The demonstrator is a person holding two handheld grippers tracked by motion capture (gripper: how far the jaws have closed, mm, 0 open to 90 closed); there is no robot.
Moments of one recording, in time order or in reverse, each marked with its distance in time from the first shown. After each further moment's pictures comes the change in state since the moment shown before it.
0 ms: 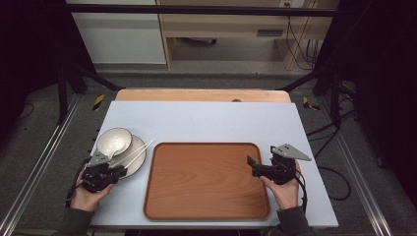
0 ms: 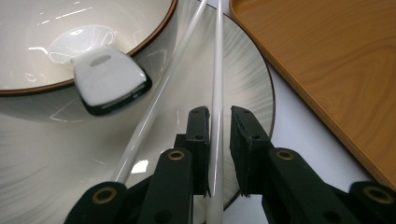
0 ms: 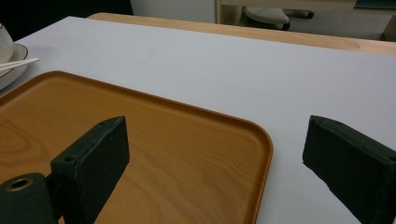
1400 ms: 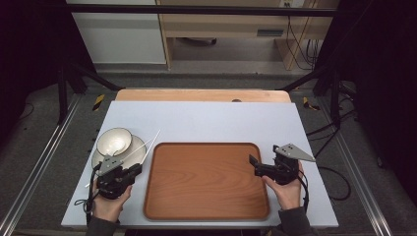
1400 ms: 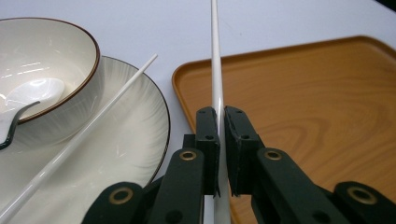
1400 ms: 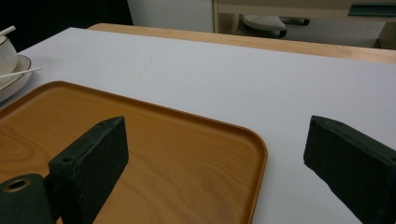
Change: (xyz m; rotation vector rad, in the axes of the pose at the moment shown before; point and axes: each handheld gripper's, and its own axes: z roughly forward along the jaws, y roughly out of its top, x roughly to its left) left arm -0.080 0.022 -0.022 -0.192 0.069 -0.128; right arm -0.002 0.003 -0.008 -0.033 -0.007 0.014
